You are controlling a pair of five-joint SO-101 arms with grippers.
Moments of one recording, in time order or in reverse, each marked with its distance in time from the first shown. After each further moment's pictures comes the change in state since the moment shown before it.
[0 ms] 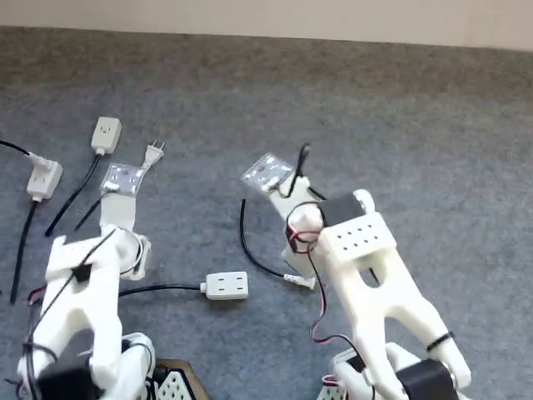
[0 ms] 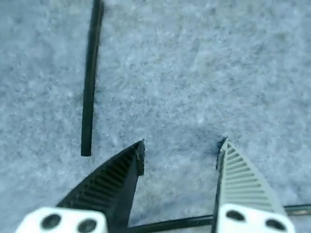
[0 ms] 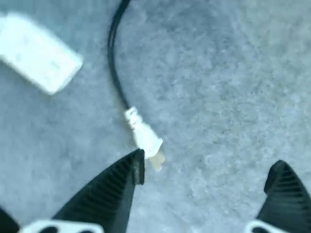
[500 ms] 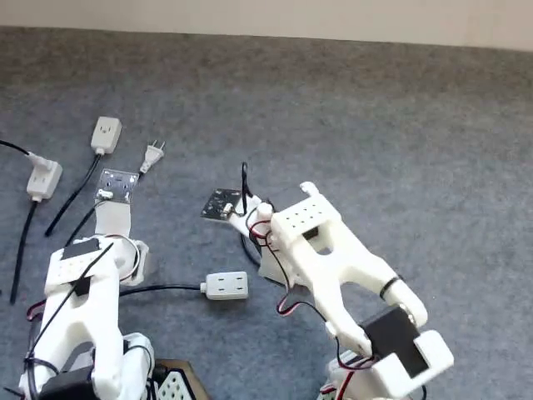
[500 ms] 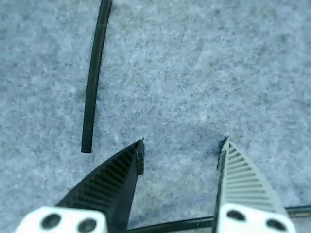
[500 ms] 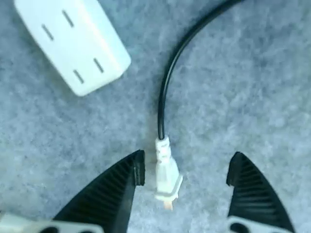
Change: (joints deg) left arm -1.4 -4.1 5.5 -4.7 0.1; right arm -8.4 21.0 -5.4 -3.9 10.4
